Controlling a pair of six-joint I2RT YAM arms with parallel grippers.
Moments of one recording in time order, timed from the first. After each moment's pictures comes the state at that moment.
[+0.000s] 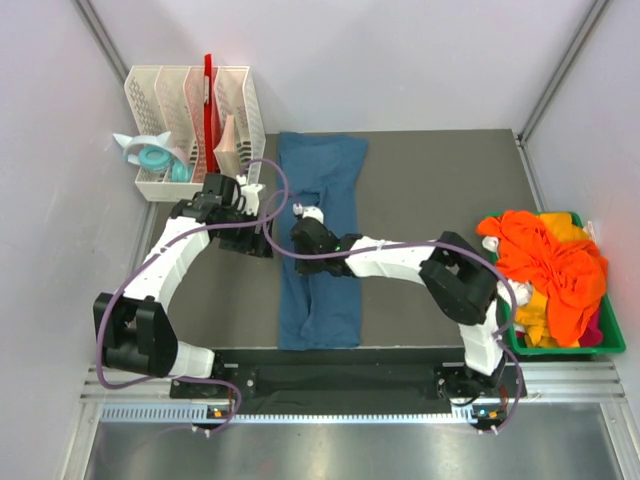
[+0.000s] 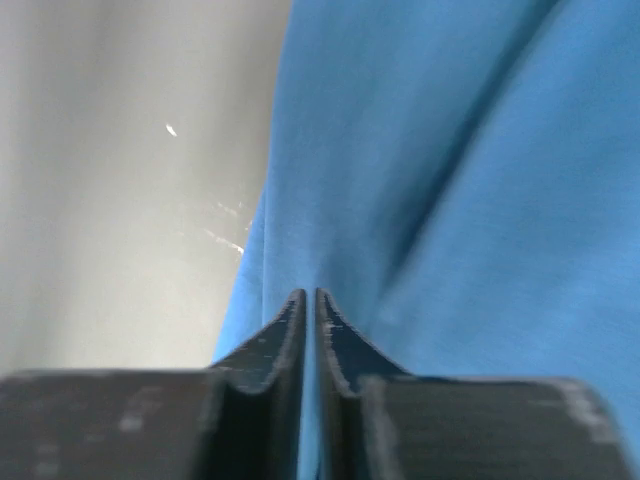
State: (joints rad) left arm -0.18 1.40 1.13 -0.83 0.32 0.05; right arm 0.99 2.00 1.35 -0.16 0.14 0.67
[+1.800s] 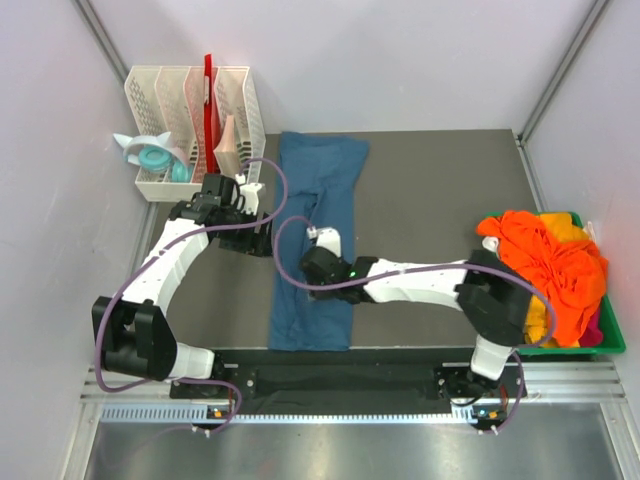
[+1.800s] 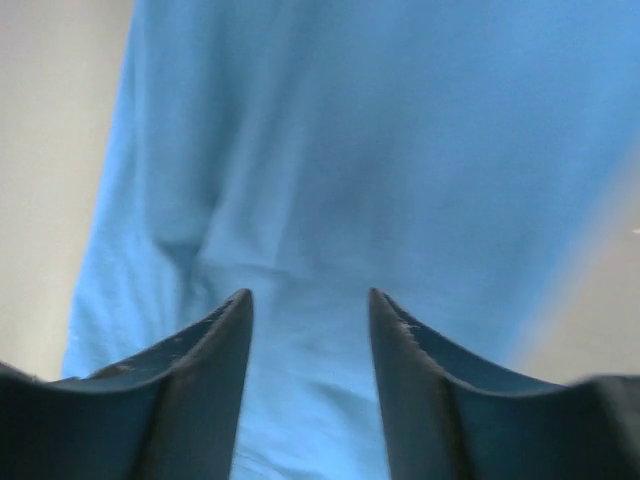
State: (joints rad) left arm -0.18 1.38 1.13 -0.82 0.32 0.05; right arm 1.13 1.82 1.15 -0.28 0.32 0.74
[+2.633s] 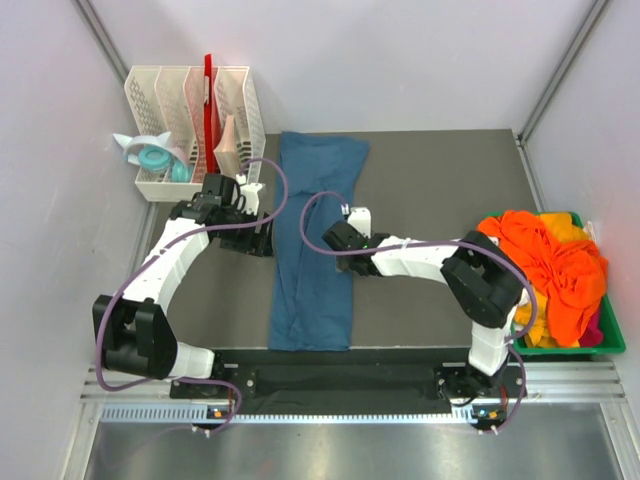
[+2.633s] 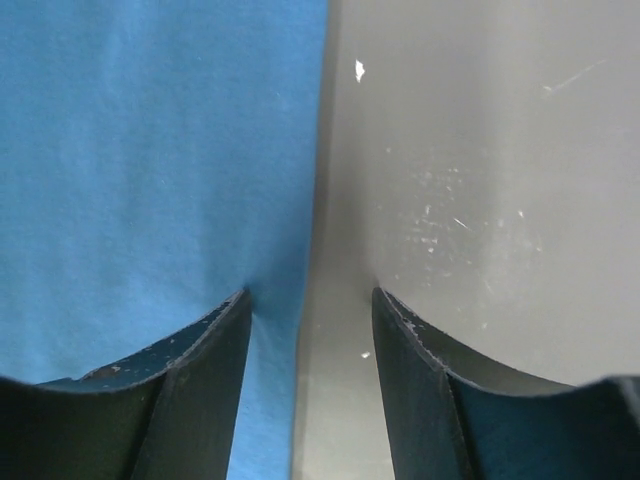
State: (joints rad) left arm -0.18 1.39 1.13 -0.82 0.32 0.05; right arm 0.88 1.85 1.13 -0.33 0.48 0.72
